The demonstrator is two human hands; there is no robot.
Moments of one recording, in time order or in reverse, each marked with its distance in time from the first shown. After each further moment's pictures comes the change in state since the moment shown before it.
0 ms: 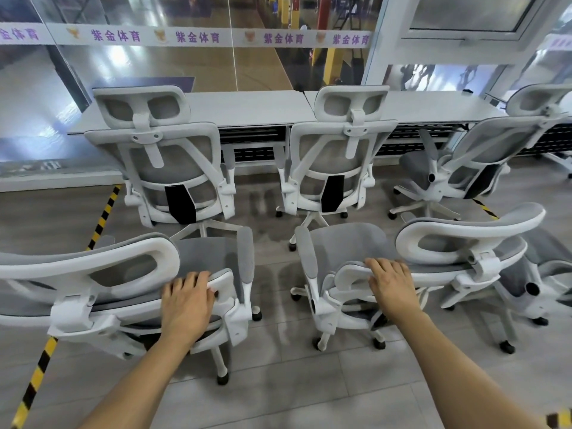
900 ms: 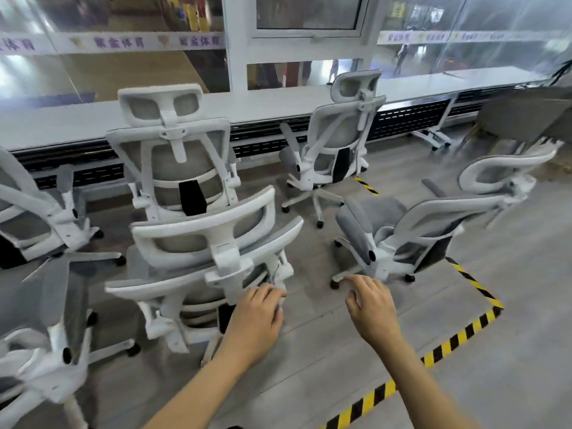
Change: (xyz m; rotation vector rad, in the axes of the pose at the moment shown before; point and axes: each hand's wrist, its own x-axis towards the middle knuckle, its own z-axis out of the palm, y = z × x) left_hand -0.117 0.614 0.011 -0.481 -0.096 0.691; right_hand -0.177 0.437 -0.080 0.219 0.176 0.289
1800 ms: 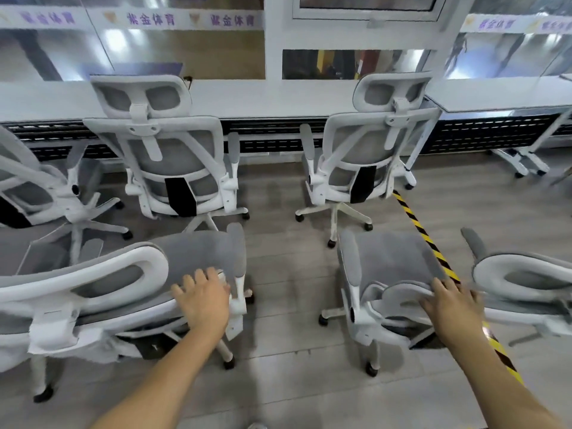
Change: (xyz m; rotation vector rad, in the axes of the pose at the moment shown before) left_hand 0.289 0.049 0.129 0.577 -0.063 -1.008; right_hand 0.320 0.393 -0.035 -0.503 -0.216 0.038
